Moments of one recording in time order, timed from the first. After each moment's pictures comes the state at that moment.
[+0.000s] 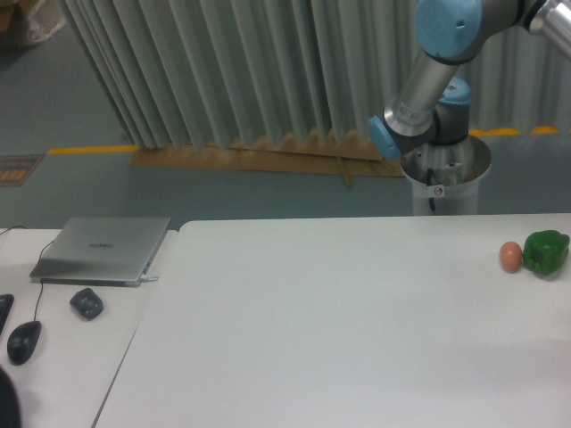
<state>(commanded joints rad) 2.77 -2.07 -1.41 -1.11 1.56 1.15</state>
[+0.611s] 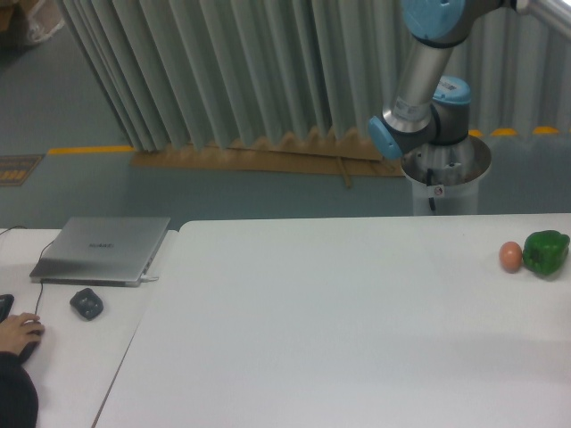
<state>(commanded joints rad) 2.76 -1.94 -1.41 -1.30 1.47 1.14</state>
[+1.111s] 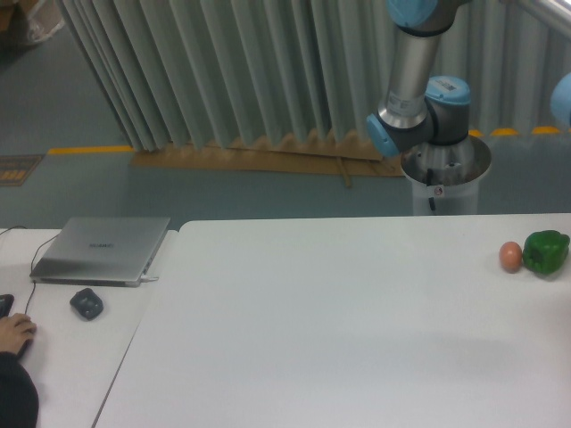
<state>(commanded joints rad) 2.64 -1.90 -1.42 -1.32 1.51 1.23</state>
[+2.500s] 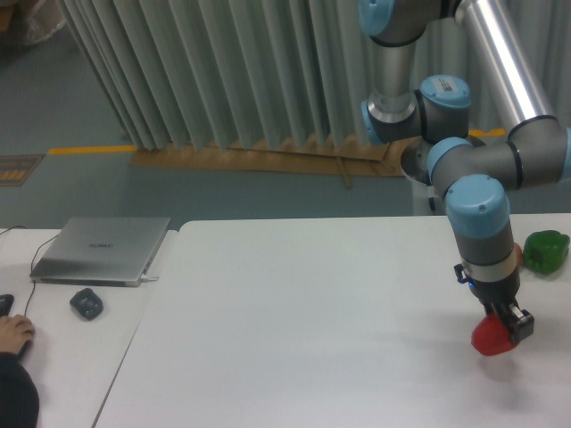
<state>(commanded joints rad) 2.35 -2.03 -1.51 -1.11 1.76 1.27</state>
